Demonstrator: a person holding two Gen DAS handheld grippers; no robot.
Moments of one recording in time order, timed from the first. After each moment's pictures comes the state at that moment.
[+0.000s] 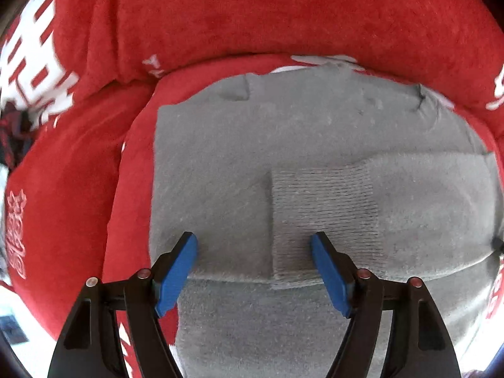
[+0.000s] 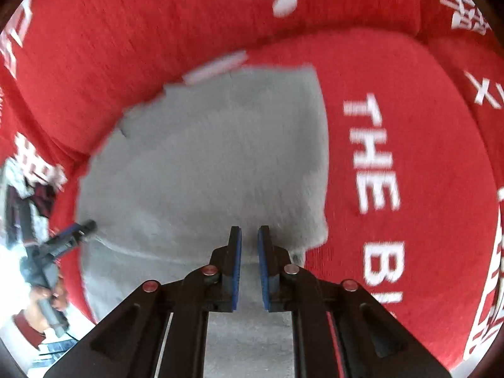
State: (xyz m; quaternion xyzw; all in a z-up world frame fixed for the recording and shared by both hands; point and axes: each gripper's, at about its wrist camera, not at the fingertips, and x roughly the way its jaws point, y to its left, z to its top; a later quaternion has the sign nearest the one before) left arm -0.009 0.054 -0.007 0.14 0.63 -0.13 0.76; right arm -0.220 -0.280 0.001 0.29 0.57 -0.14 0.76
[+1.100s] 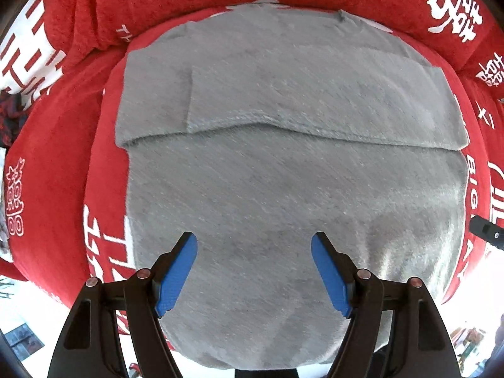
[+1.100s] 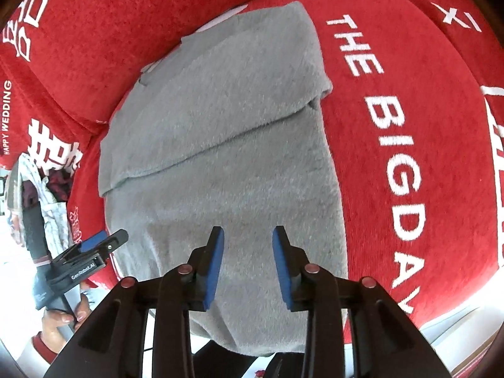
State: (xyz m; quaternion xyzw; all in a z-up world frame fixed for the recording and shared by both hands) left arm -0.124 0.030 0.029 0.17 0.68 -0.18 0.69; right arm -0.290 -0.221 0.033 0.37 0.59 -0.12 0.71
